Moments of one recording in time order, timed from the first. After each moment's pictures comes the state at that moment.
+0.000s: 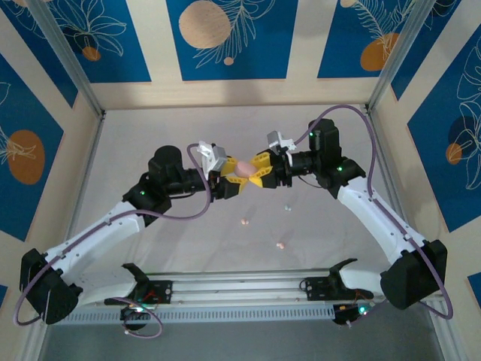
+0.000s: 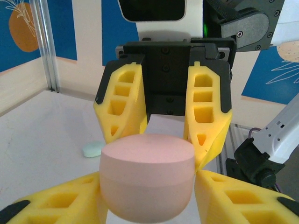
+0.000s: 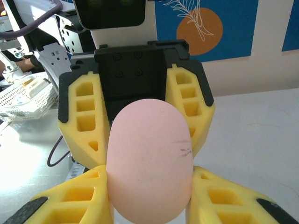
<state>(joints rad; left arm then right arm) -0.71 1.13 0.95 0.06 0.61 -0.03 0.40 1.23 1.09 -0.27 -1.21 -0.24</state>
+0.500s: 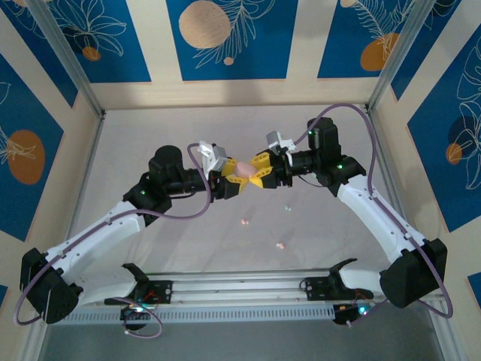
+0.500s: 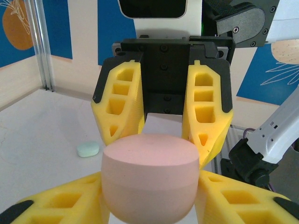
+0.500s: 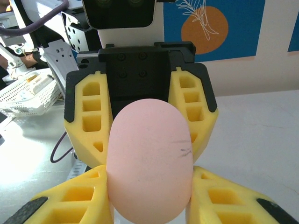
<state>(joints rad) -0.71 1.13 0.95 0.06 0.63 -0.05 0.41 1.24 1.12 -0.34 -1.23 -0.30</state>
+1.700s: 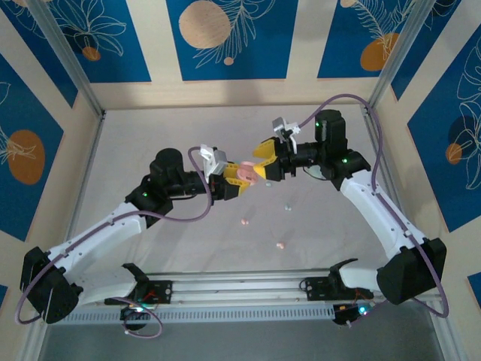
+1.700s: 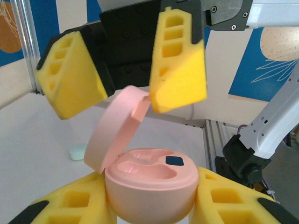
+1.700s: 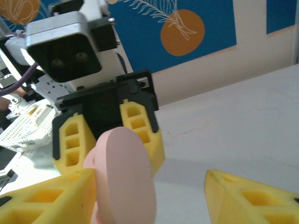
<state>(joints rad) -0.71 1.13 0.90 0.13 0.66 -0.04 0.35 1.26 1.18 -0.32 -1.21 -0.04</state>
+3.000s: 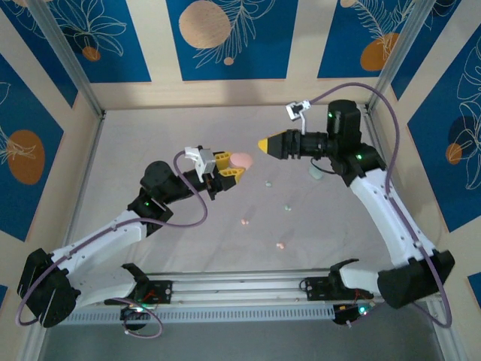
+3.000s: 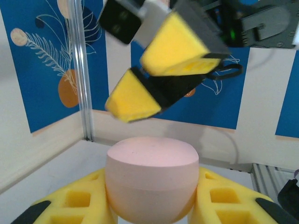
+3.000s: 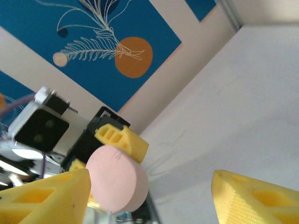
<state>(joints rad) -0.71 1.10 0.76 0.52 0.47 -0.06 0.31 1.26 1.32 -0.44 -1.01 0.50</state>
